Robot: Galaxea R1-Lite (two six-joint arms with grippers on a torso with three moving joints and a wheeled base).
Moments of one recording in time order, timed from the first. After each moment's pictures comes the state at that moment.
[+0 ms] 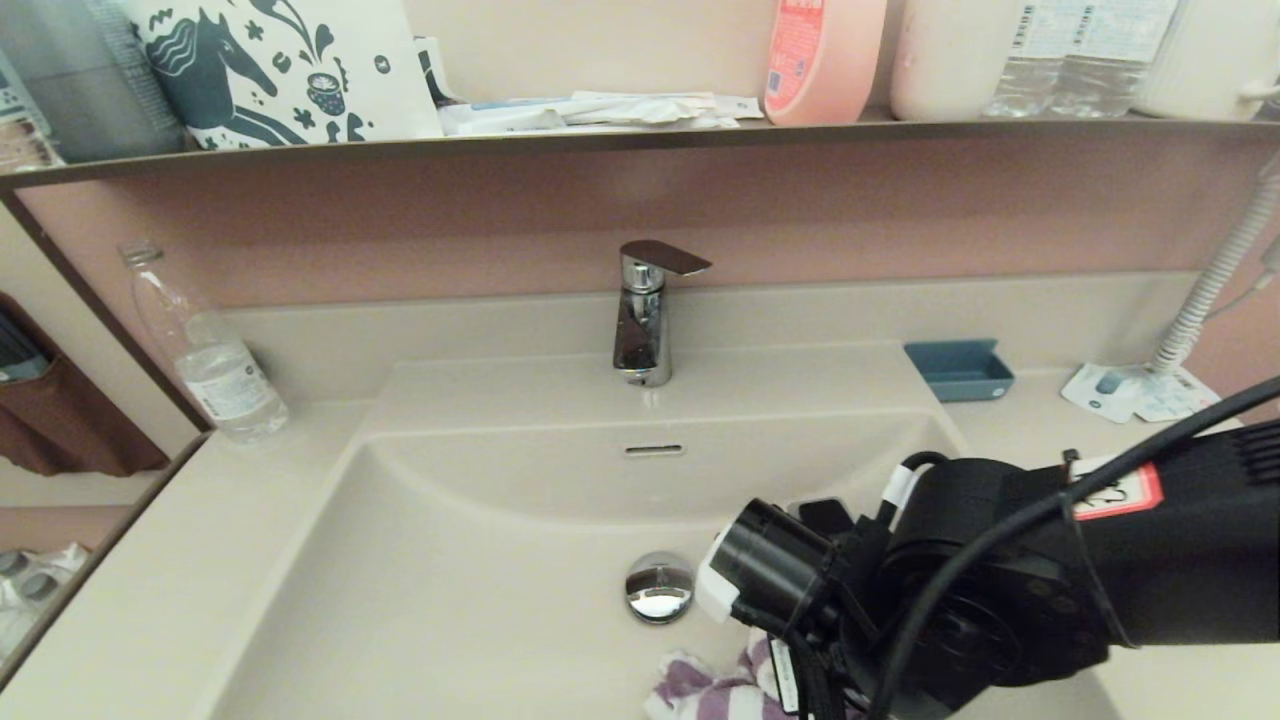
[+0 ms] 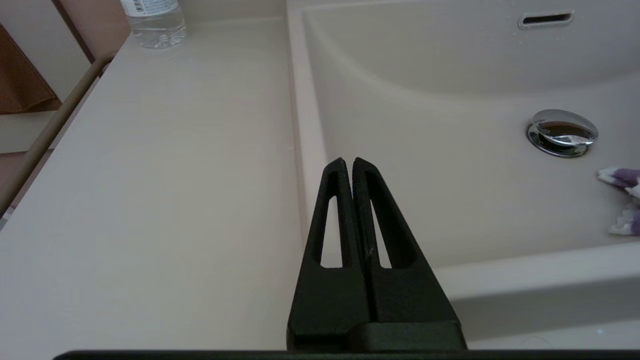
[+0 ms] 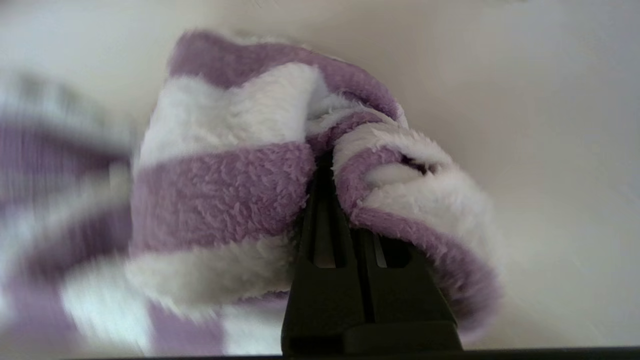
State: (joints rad) left arm -0.01 0.00 0.00 0.00 -0.02 0.05; right arm 0.93 1.97 -1.28 0.66 -0.43 0.82
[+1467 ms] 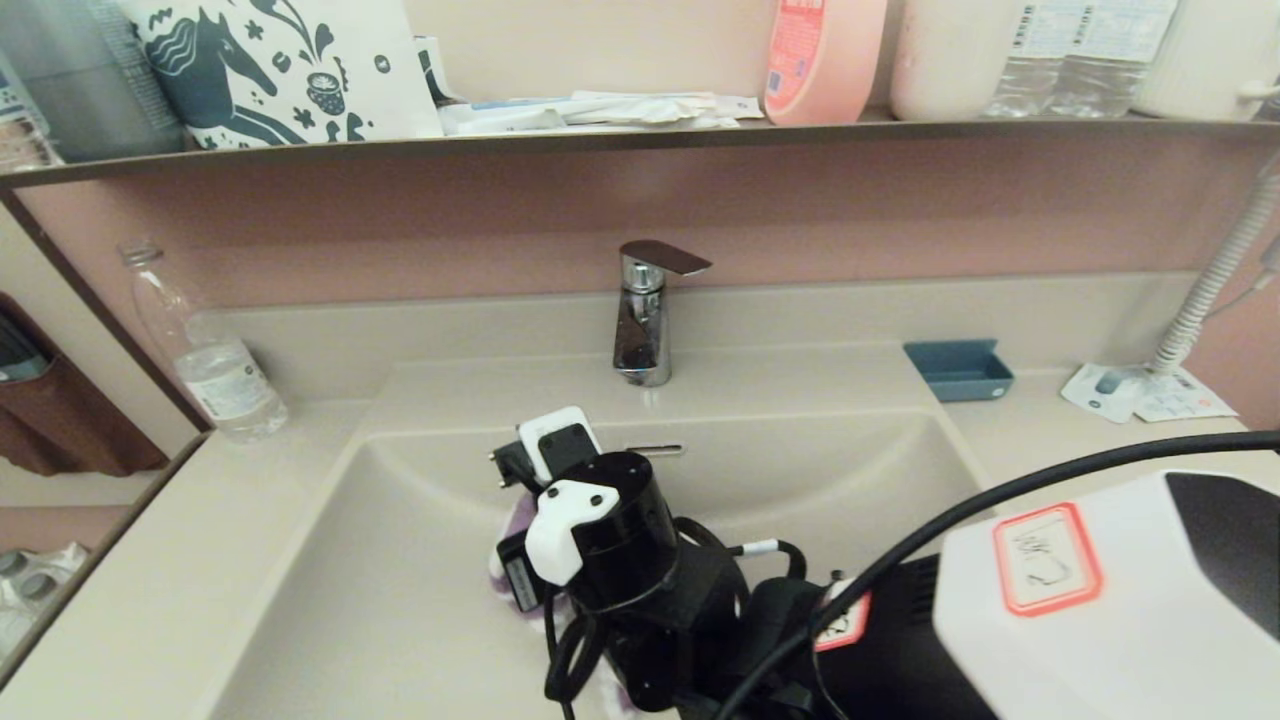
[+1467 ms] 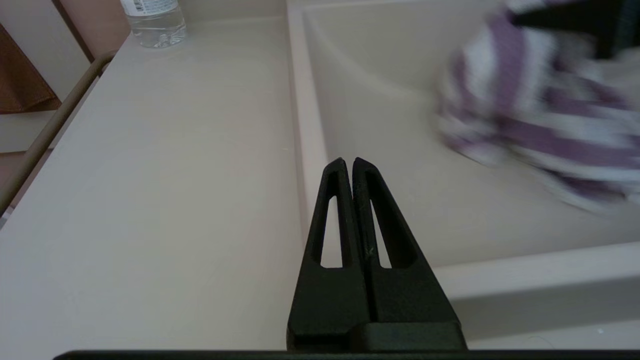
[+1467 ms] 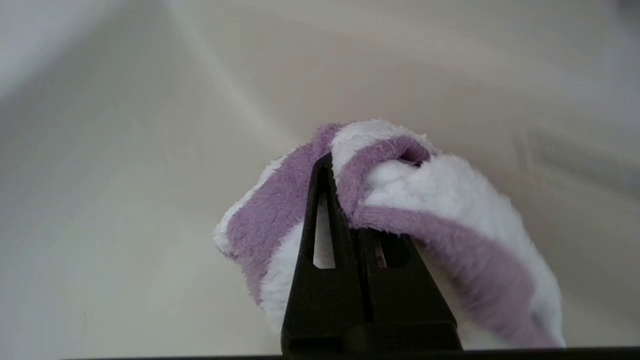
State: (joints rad) left arm -0.01 0.00 0.00 0.00 -0.02 0.05; right arm 1.05 2.25 -1.42 -0.63 -0.45 0.08
